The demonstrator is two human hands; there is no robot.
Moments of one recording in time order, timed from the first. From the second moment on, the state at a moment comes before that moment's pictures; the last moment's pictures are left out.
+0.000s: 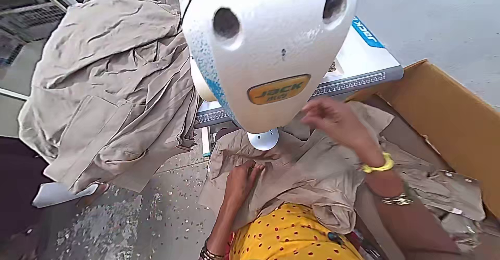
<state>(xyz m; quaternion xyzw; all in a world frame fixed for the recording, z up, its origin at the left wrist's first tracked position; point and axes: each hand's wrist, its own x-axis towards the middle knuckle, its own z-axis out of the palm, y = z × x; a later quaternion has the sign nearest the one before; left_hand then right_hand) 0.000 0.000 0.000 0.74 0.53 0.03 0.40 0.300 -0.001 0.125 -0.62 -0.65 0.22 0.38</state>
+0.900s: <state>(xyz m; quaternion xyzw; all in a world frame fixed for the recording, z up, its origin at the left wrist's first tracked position) 0.021 0.054 0.119 0.60 0.49 0.39 0.50 0.255 0.041 0.139 -0.65 -0.62 0.33 0.30</state>
